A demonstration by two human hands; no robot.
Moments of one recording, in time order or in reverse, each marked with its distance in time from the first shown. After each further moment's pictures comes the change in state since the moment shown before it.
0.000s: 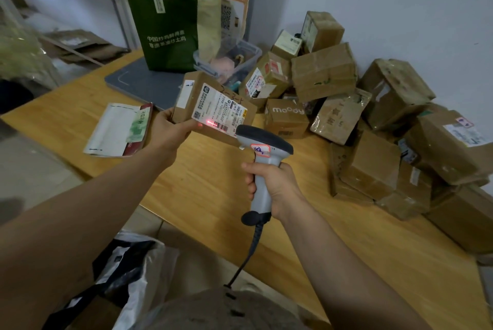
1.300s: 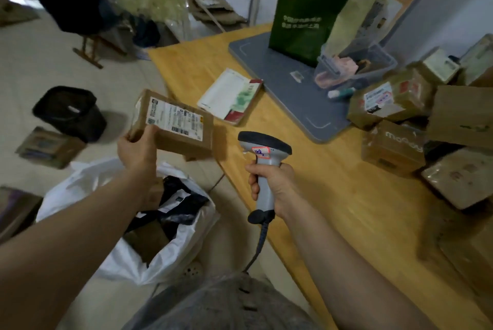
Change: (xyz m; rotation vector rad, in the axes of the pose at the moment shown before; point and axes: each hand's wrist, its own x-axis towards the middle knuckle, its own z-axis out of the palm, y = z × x) left_hand -0.079 -0.070 -0.205 -0.128 1.007 -0.151; right_hand 0.035 0.061 0.124 -0.289 -0.314 0.151
